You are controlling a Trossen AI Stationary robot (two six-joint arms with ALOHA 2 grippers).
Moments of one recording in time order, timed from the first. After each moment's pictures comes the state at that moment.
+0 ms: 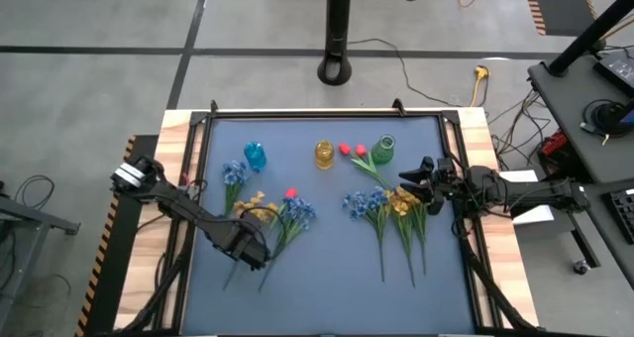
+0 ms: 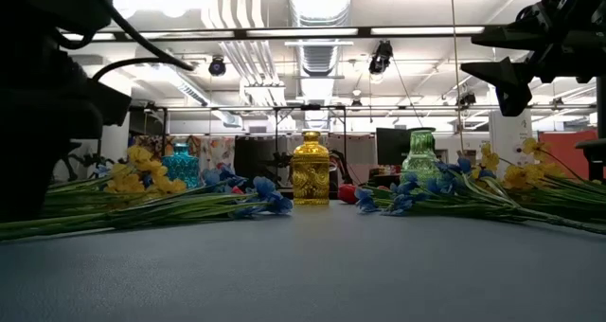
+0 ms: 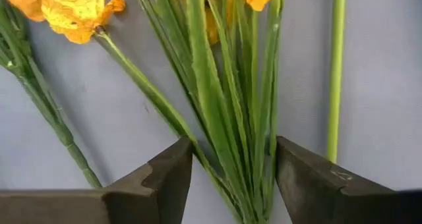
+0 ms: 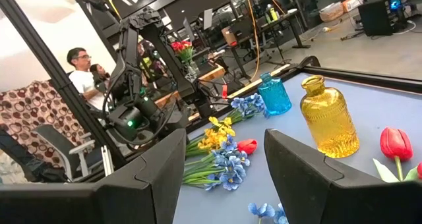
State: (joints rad) left arm -0.54 1.64 0.86 -0.87 -0.11 -1.51; right arm -0.04 0.17 0.03 0.21 0.08 0.47
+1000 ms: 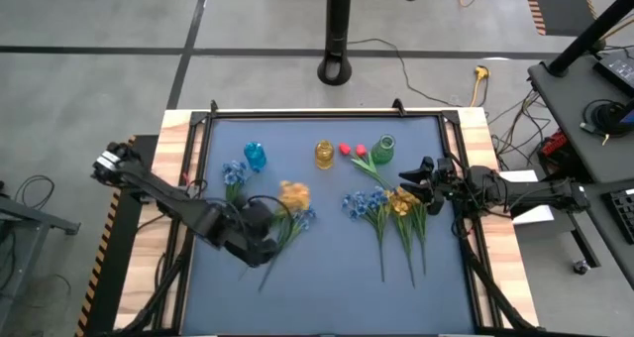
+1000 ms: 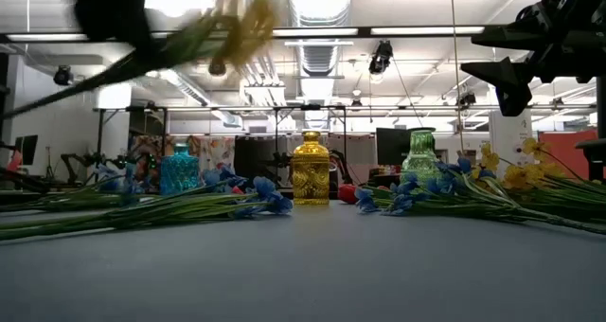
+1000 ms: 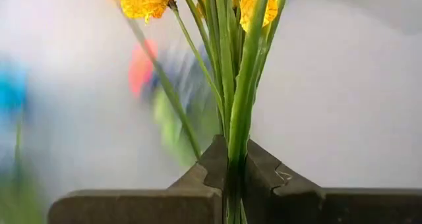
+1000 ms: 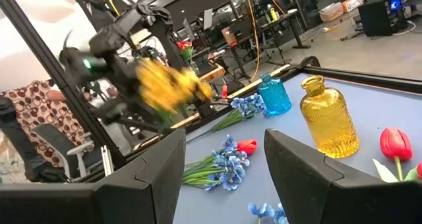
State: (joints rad) left arm -0.53 1.41 1.11 -0.83 -0.59 -0.97; right arm -0.04 0.17 0.03 0.21 0.08 0.47
